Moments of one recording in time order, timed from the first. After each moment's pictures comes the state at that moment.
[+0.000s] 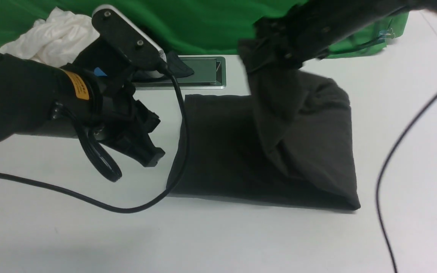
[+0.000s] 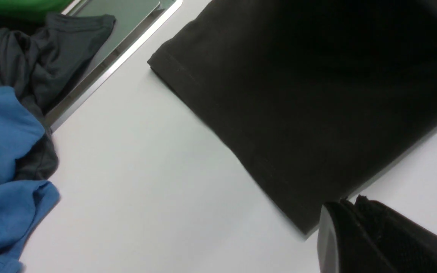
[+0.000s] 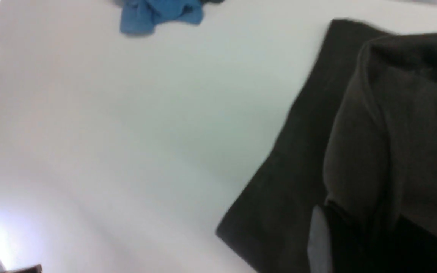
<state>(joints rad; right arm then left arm) 0.32 2.02 -1.83 0.73 1.04 -0.22 -0.45 1.26 -1.00 0.03 0.64 0.36</state>
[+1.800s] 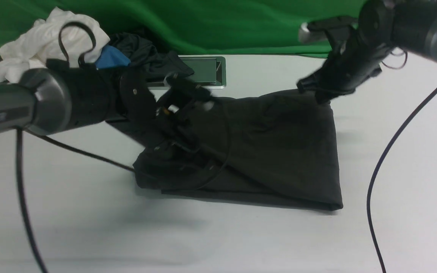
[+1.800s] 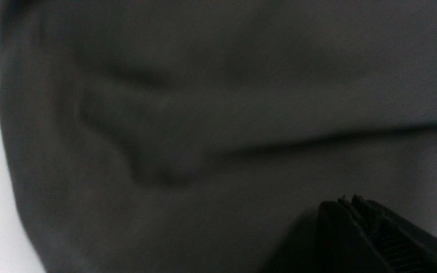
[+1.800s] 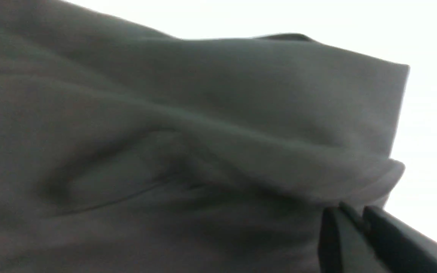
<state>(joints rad) 0.22 2.14 -1.72 0.02 0.82 0.01 -0.35 1.85 -1.15 -0.35 0.59 0.55</state>
